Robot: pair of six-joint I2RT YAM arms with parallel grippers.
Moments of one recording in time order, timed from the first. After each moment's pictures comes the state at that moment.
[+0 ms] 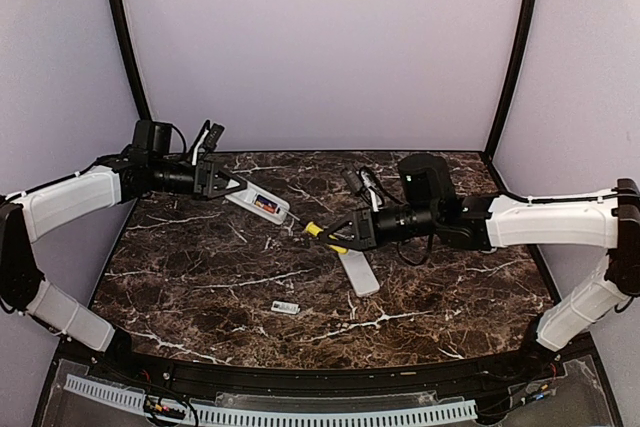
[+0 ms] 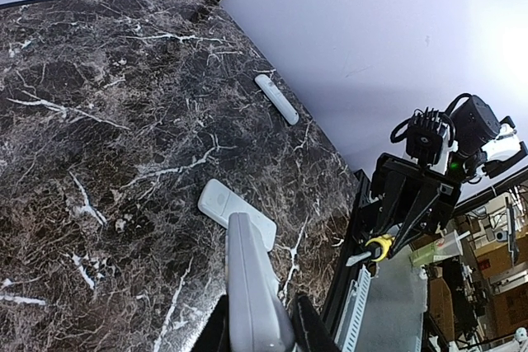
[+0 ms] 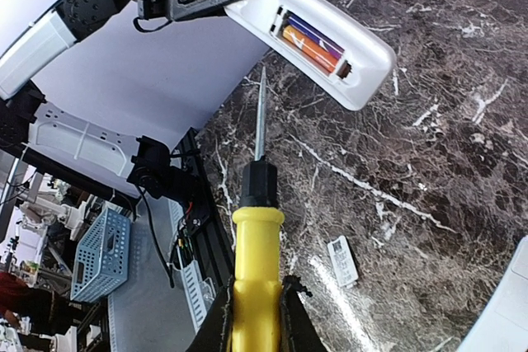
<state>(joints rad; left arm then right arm) -0.28 1.39 1.01 -0.22 0.94 -0.30 0.91 1.46 0.94 0.13 -0.54 0.60</state>
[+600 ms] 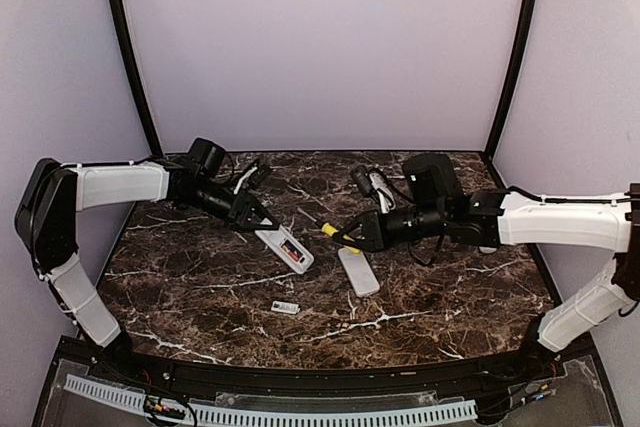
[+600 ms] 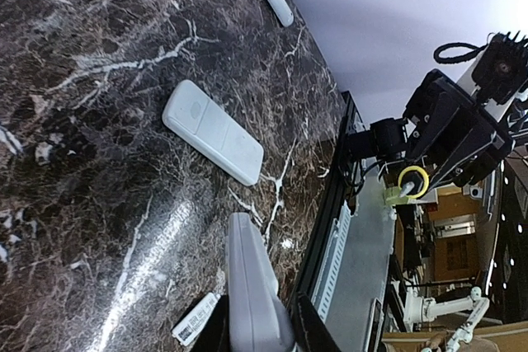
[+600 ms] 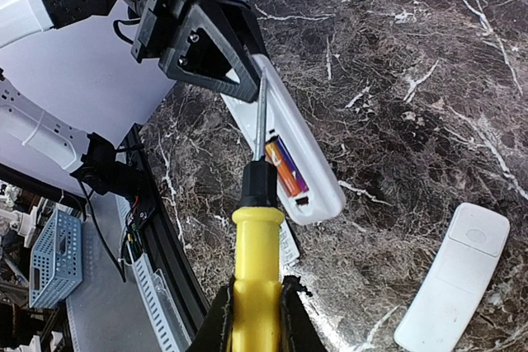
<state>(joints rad) -0.42 1.66 1.12 -0.40 1.00 -0.22 0.90 1.40 0.95 -0.08 -0.39 0.50</state>
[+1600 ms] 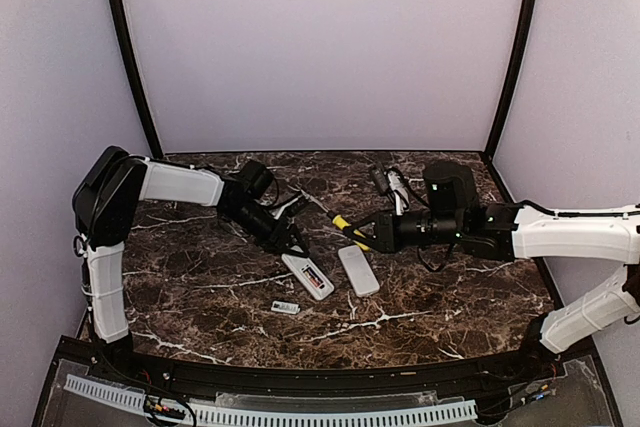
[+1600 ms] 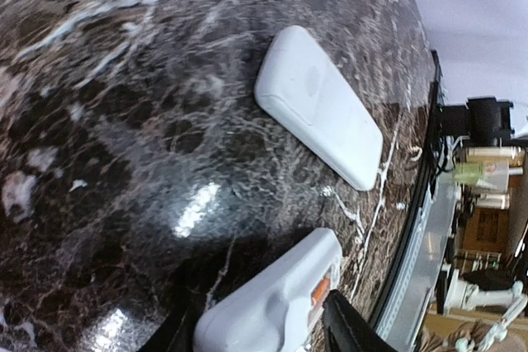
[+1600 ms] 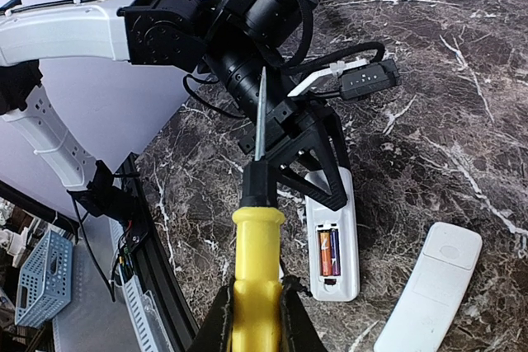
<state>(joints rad) -0.58 2.03 1.34 -0.49 0.82 -0.14 0.89 1.30 0.81 0.08 -0.32 0.50</state>
